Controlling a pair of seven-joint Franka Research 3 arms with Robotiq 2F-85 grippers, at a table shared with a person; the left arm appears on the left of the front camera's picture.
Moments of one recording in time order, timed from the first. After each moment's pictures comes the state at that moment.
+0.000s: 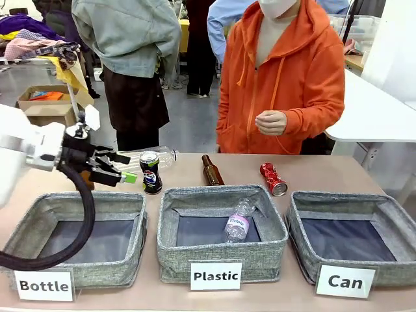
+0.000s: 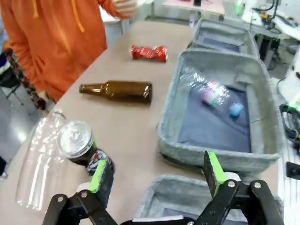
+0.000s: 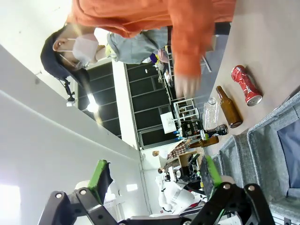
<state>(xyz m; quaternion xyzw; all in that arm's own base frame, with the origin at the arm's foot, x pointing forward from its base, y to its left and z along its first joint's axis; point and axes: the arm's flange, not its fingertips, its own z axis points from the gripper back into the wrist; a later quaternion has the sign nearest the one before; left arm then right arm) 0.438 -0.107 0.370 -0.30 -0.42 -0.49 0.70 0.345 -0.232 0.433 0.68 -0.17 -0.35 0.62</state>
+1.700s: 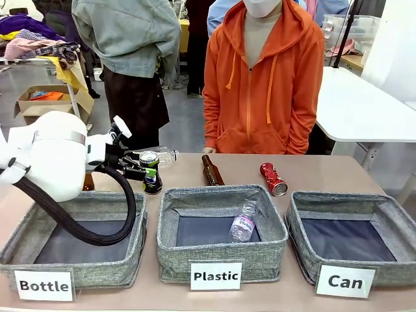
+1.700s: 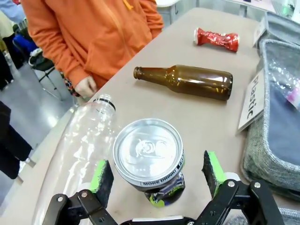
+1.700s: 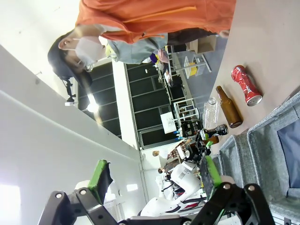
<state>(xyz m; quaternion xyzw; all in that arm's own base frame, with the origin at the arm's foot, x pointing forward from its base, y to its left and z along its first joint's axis) 0.523 -0.139 0.305 -0.22 -0.47 -0.44 0.73 0.345 -0.232 0.433 0.68 -0.17 -0.35 0.62</state>
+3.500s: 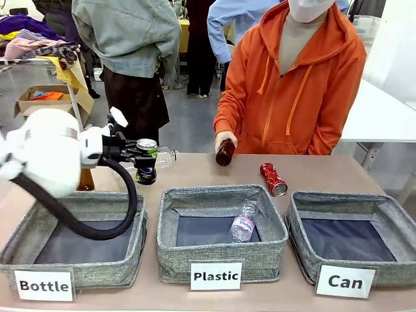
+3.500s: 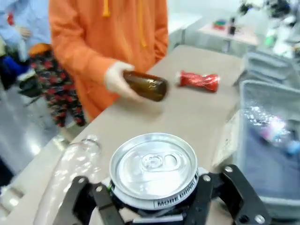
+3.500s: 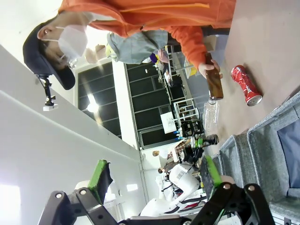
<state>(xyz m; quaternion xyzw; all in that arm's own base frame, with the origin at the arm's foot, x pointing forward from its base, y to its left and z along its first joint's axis) 0.514 -0.141 0.337 -0.32 -0.50 -0.42 0.69 0.345 -0.232 0.433 0.68 -0.17 -0.35 0.62</state>
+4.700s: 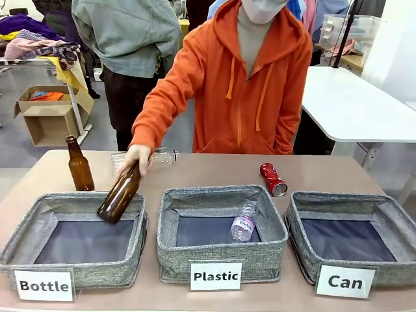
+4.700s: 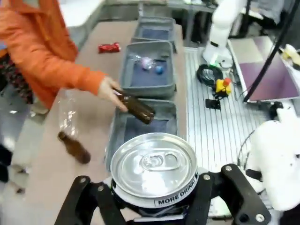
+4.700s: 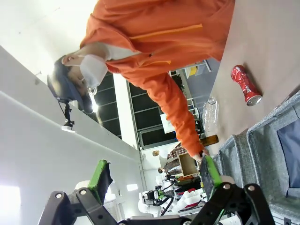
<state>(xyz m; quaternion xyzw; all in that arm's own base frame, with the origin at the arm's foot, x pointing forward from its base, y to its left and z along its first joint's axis) 0.319 0.200 0.646 -0.32 -0.33 -0.57 0.67 0.346 -0.232 0.432 0.68 -0.17 -0.35 0.62</state>
